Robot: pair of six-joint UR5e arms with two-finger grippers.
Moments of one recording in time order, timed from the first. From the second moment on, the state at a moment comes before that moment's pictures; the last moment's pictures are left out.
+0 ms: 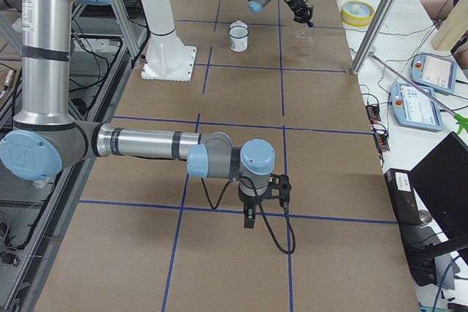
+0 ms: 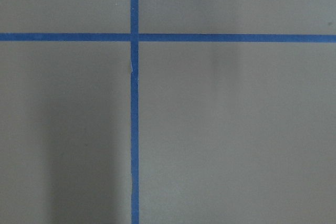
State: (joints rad) left arm -0.83 -2.25 -1.21 -2.62 -1.61 -2.28; right arm 1.57 -1.68 1.66 -1.57 2.29 0.01
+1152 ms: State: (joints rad) left arm -0.61 -2.33 -1.97 -1.21 -1.80 -2.17; right arm 1.57 -1.68 1.66 -1.57 2.29 0.01
